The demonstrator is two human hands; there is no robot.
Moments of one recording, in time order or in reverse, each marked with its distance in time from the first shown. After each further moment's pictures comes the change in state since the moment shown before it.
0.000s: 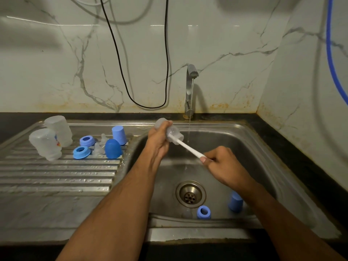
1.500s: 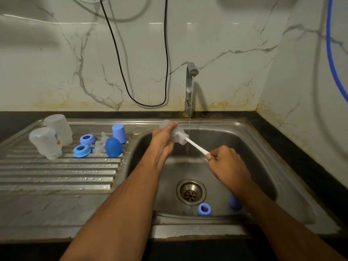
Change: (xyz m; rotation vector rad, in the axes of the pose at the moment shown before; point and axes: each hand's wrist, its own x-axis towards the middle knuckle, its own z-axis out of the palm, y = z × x) left_hand 0.000 -0.010 0.001 -0.034 0.004 -0.090; right_hand -0.004 0.006 0.006 -0.158 0.134 0.100
